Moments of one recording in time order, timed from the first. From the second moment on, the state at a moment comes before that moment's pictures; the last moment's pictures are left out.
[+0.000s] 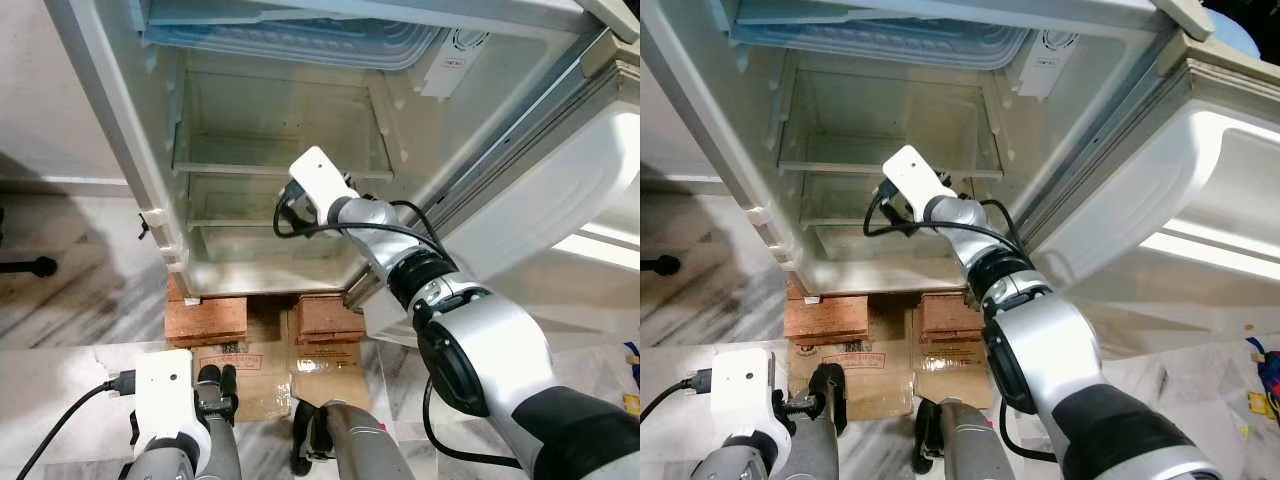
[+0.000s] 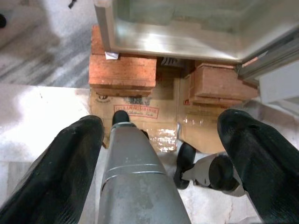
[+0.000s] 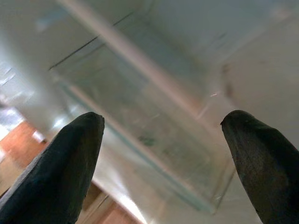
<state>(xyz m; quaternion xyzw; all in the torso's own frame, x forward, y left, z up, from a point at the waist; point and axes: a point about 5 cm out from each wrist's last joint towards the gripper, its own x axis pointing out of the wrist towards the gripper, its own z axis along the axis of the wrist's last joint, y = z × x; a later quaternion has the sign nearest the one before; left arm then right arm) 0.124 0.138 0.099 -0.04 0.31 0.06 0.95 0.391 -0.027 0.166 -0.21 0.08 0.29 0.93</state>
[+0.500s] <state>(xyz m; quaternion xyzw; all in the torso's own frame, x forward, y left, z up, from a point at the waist) 0.137 0.138 0.105 -0.04 0.28 0.06 0.96 0.394 -0.026 0.185 -0.14 0.00 0.30 0.94</state>
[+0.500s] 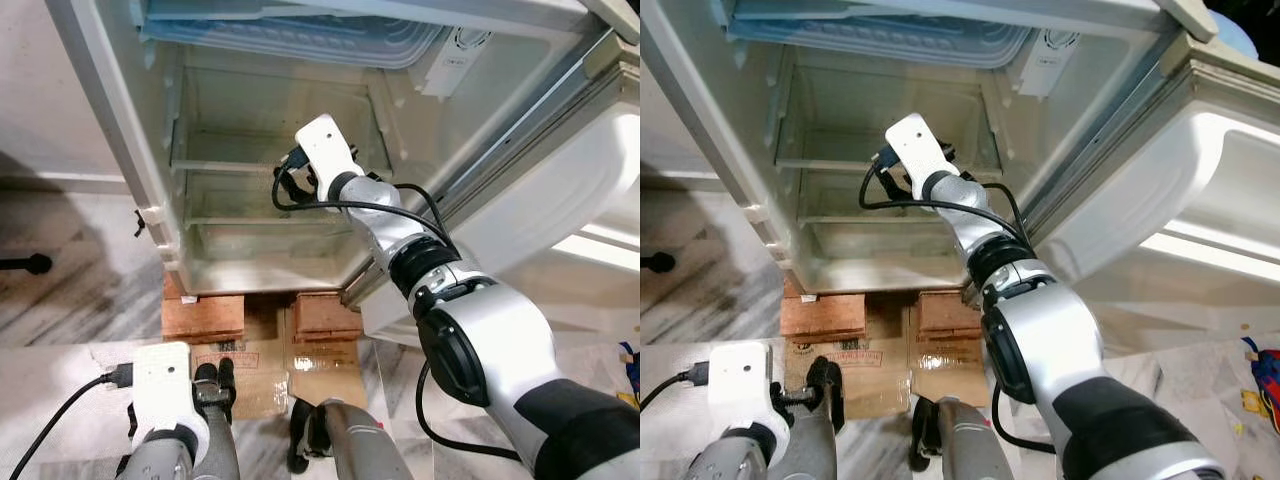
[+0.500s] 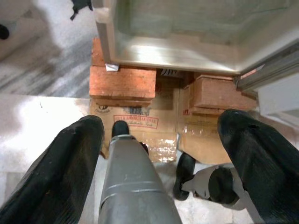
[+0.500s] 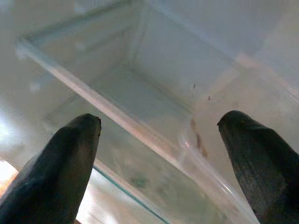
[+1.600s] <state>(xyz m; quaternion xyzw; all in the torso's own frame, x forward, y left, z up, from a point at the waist) 0.089 0.127 0.105 -0.08 0.35 0.06 0.93 0.398 -0.030 0.180 -0.21 0.05 0.25 0.95</state>
